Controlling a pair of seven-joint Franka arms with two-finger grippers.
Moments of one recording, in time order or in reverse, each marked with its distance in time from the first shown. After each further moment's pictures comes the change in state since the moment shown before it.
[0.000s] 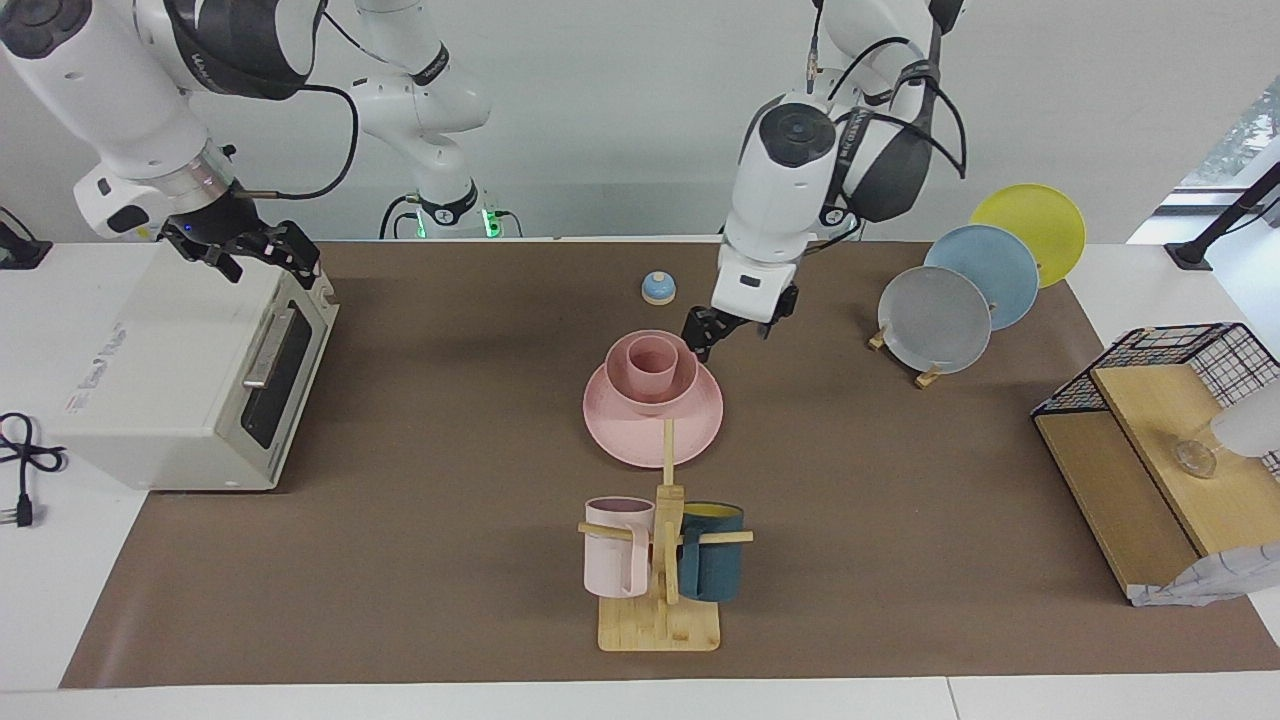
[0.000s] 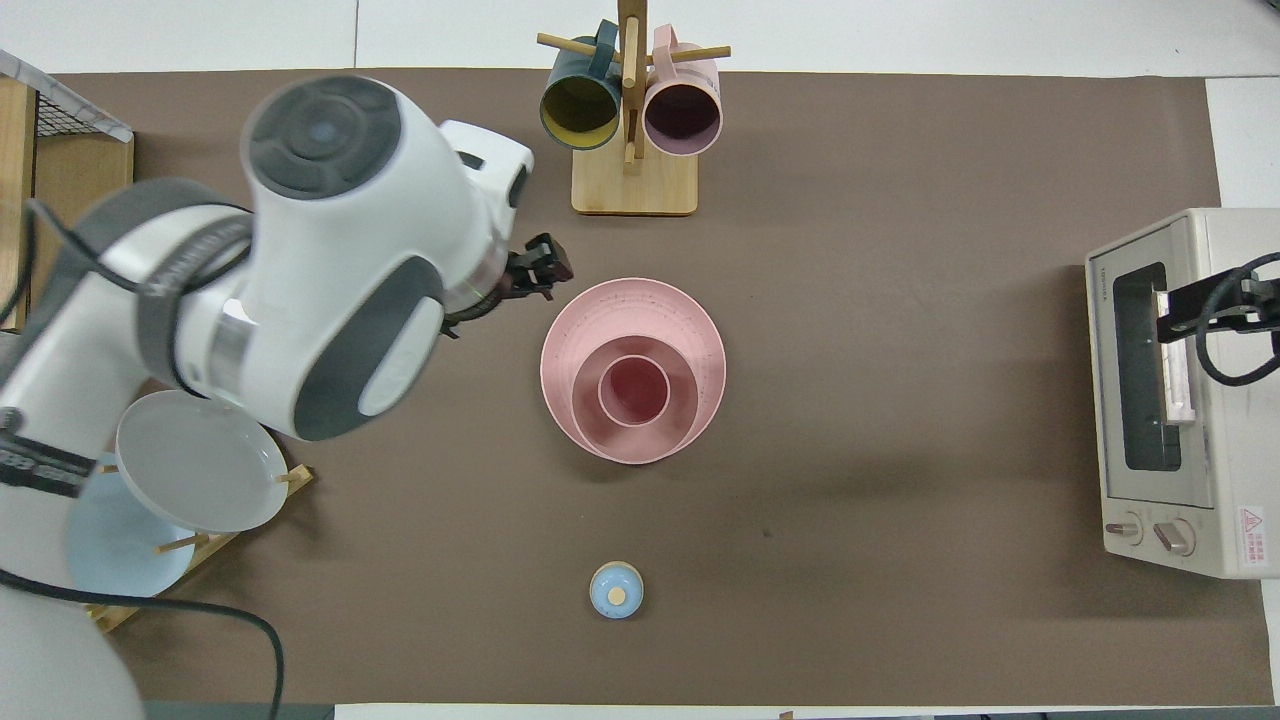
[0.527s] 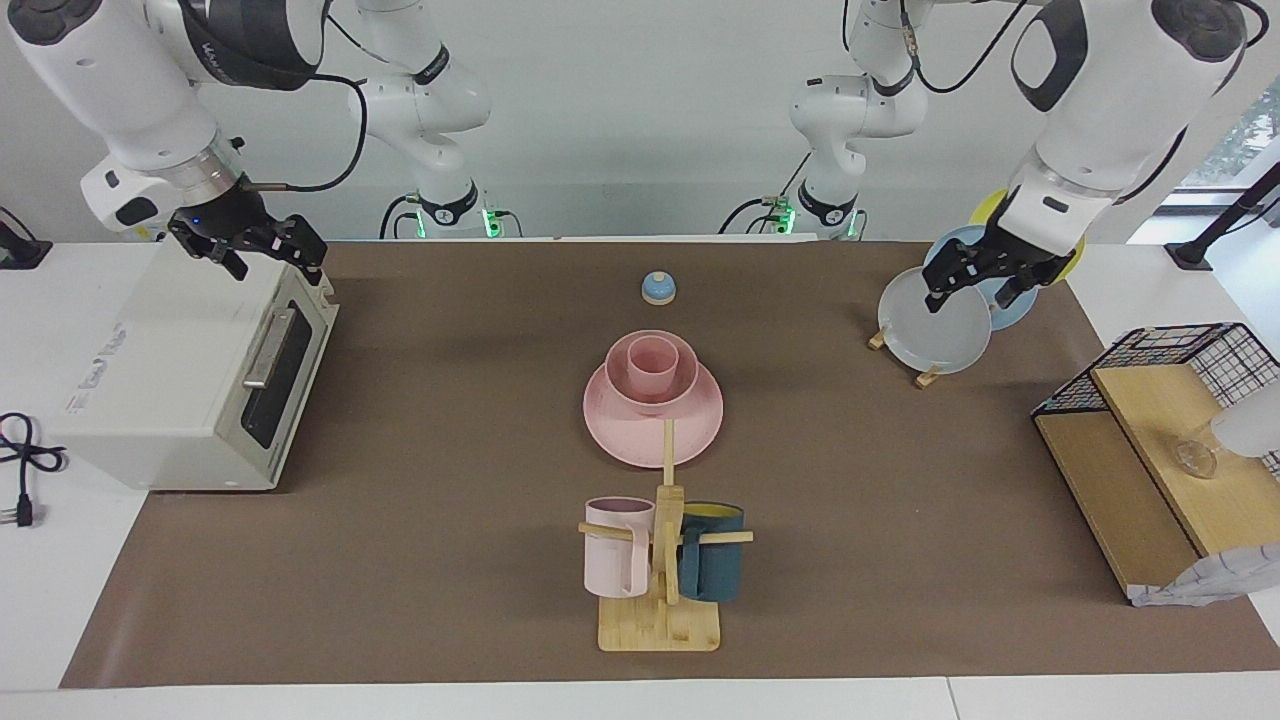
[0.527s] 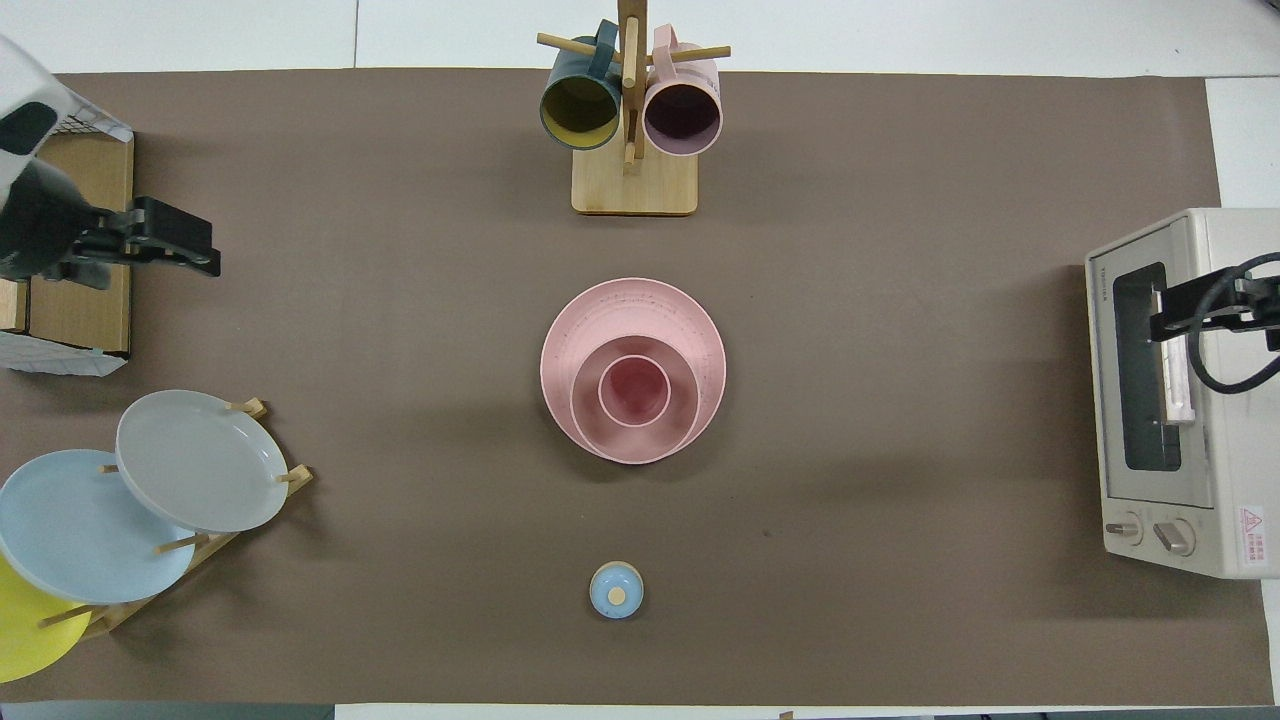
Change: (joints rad) left arm 0.377 -0.147 0.009 0.023 0.000 -0.183 0.658; right arm 0.018 -0.011 0.000 0.004 0.000 0.000 0.000
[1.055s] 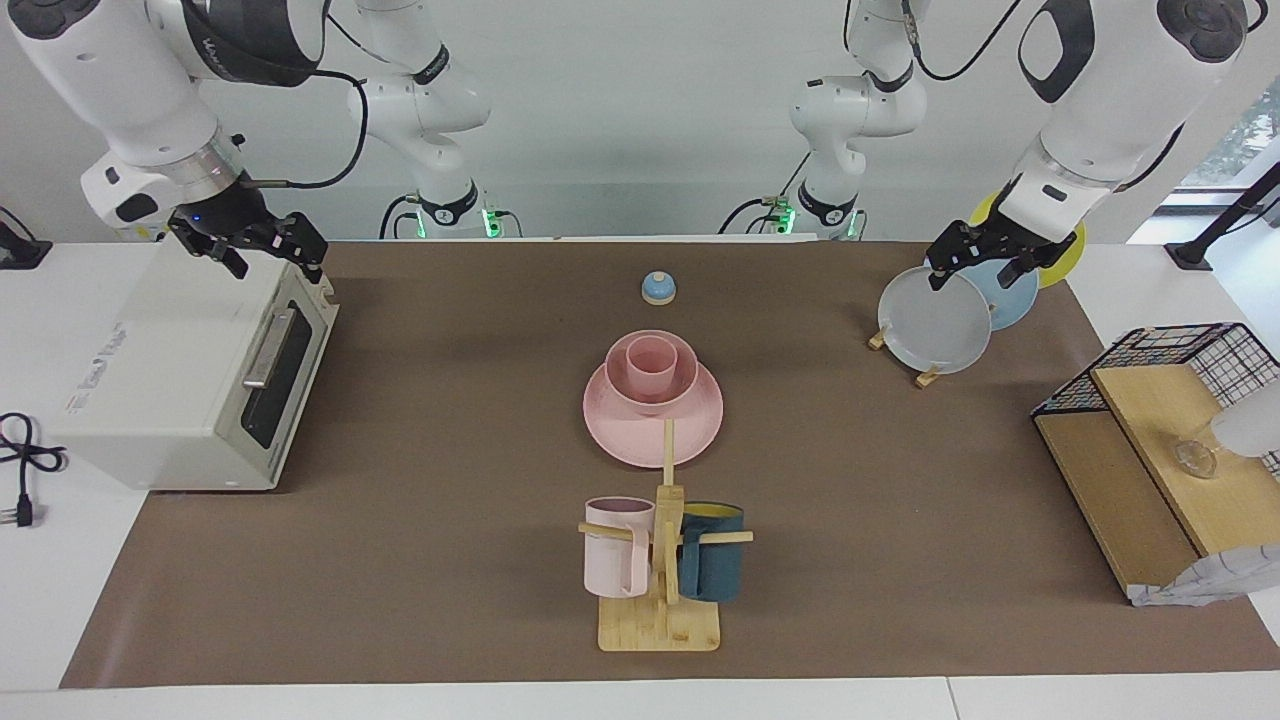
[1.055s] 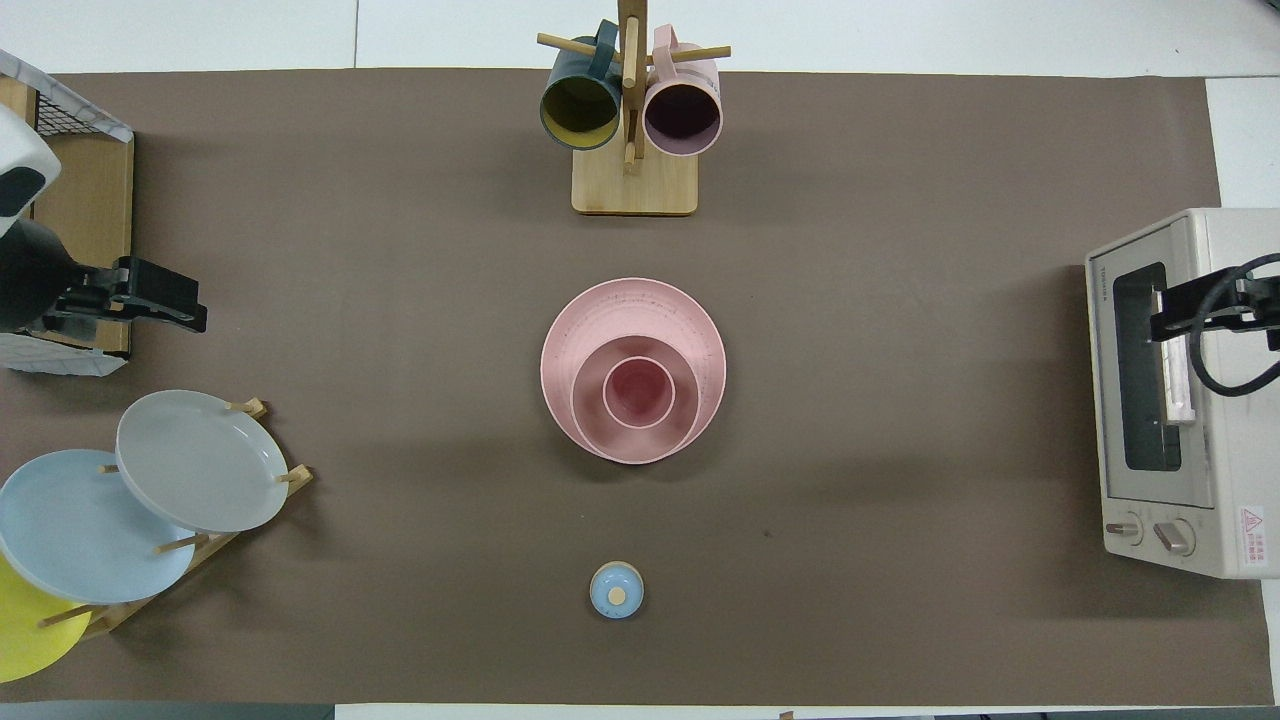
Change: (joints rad) left arm 0.009 -0.078 -0.013 -0.109 0.003 -0.032 0.015; right arm 0.001 -0.002 0.001 0.001 0.000 0.000 0.000
